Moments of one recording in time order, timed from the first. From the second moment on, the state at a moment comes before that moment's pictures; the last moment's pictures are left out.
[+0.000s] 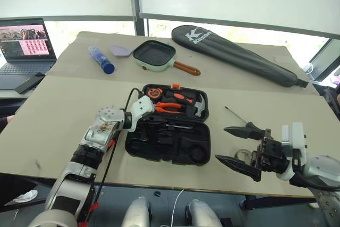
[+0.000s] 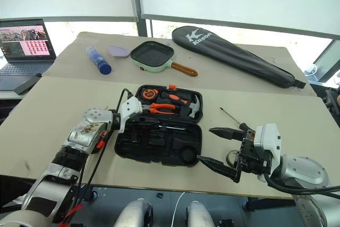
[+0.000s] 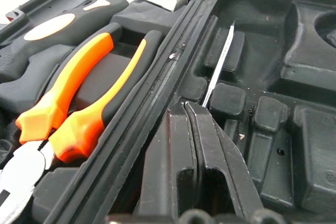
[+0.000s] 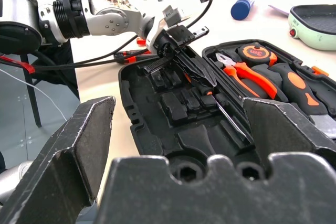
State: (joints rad) left arm -0.61 0.47 -0.23 0.35 -0.11 0.16 -1.14; right arm 0.21 -0.75 -0.29 -0.63 0.77 0.37 0.94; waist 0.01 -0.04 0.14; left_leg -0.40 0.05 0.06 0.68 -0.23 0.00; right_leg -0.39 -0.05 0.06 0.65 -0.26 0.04
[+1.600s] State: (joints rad) left arm -0.12 0.70 0.17 -0.25 -0.71 0.27 -1.30; right arm -0.38 -0.94 0.01 0.31 0.21 0.44 1.00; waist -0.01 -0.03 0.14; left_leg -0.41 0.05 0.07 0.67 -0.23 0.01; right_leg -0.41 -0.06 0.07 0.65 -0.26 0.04
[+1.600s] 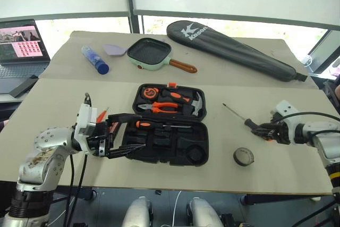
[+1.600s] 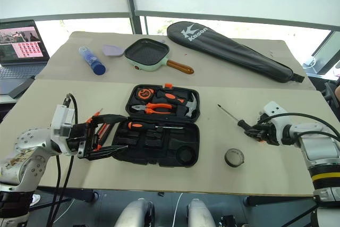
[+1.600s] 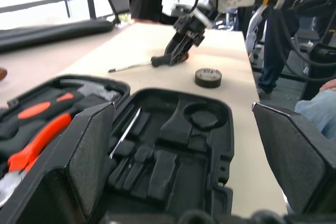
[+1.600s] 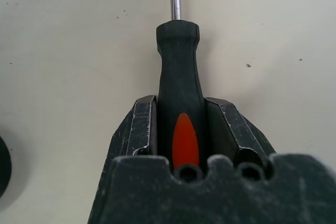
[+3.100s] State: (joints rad) left arm 0.08 0.77 0.26 -0.09 -0.57 0.11 -1.30; right arm -0.80 -0.67 0.59 -0.12 0.04 0.76 1.15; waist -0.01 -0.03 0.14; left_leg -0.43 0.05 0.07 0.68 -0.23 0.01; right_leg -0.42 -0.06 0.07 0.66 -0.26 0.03
